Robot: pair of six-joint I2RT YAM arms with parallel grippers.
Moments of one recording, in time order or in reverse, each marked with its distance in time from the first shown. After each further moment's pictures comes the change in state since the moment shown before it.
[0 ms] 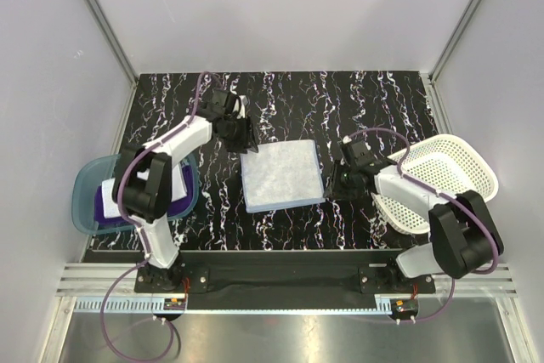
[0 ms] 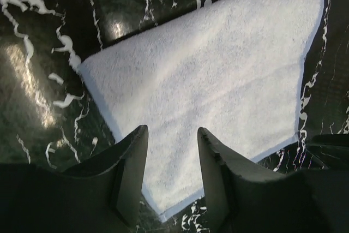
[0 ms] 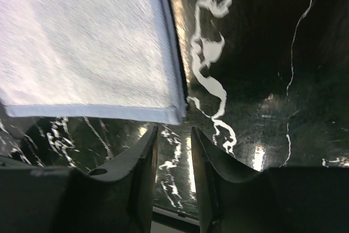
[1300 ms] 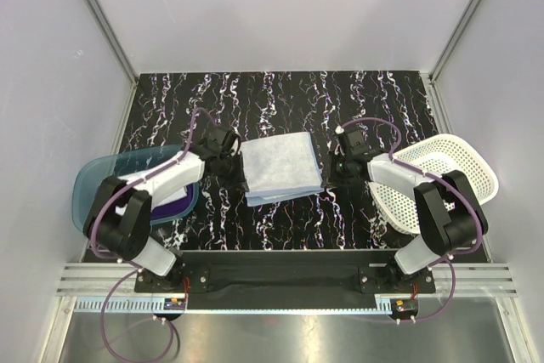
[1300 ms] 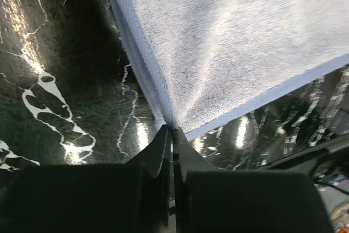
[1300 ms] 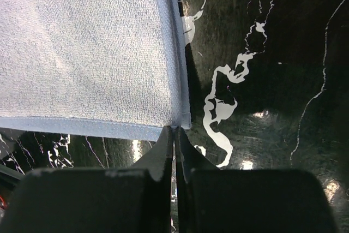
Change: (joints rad) left arm -0.113 -0.275 -0.393 -0.008 -0.068 -0.178; right arm -0.039 0.167 0.114 0.076 -0.044 -0.111
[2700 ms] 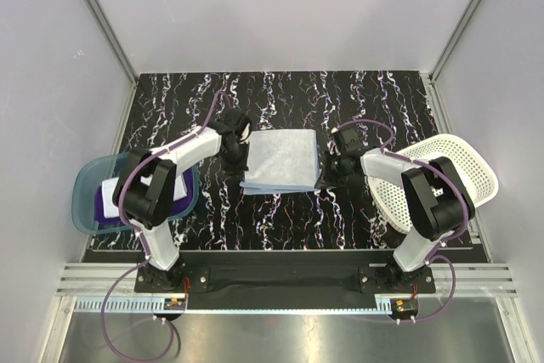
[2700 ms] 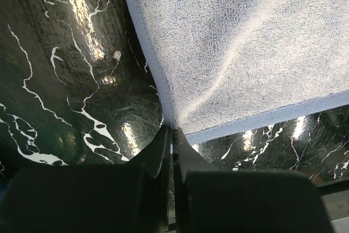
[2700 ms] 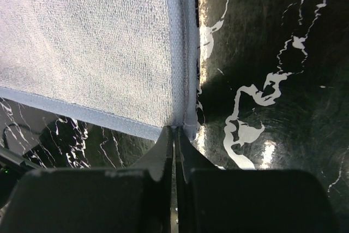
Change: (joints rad) left arm 0.013 0.260 0.306 -0.206 -0.123 0.204; right arm -0.004 0.117 0.052 0.018 -0.090 0.061
